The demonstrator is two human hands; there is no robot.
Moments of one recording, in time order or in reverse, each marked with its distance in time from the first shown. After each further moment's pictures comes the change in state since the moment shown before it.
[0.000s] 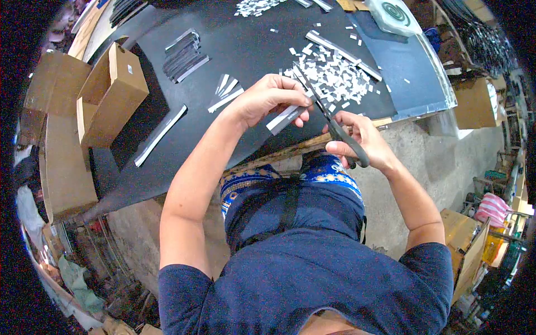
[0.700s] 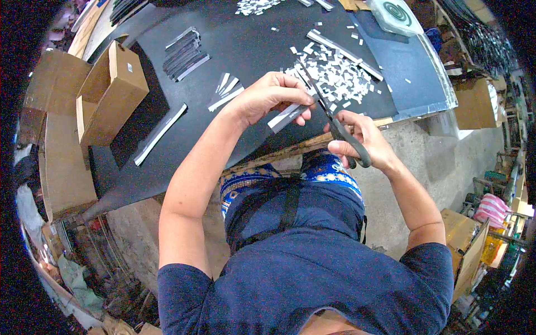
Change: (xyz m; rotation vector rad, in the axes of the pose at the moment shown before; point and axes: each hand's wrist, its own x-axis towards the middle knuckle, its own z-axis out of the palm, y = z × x) left_hand 0.003 0.001 -0.001 0.026 -0.017 0.017; right_hand -0.002 -0.003 -0.001 -0.001 -0.017 -0.005
